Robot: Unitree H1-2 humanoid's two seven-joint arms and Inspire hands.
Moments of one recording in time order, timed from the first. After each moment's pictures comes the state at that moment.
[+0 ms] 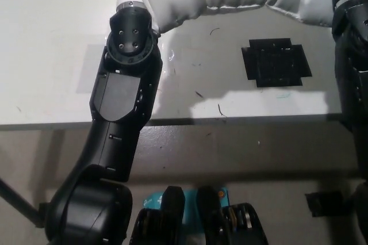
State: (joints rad) left_arm -1.08 -0.04 0.06 0.55 -0.02 0.03 0.32; right_arm -0.99 -0.18 -0.04 0.34 0.06 0.16 -0.05
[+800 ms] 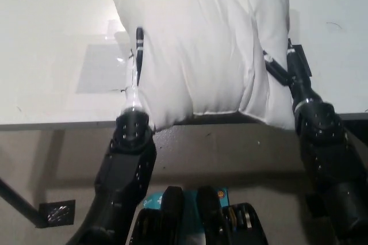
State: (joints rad) left_arm -0.78 -0.06 0.04 0.79 -0.03 -0.09 0.32; right_arm -0.76 -0.09 0.00 0.76 0.04 0.02 -0.05
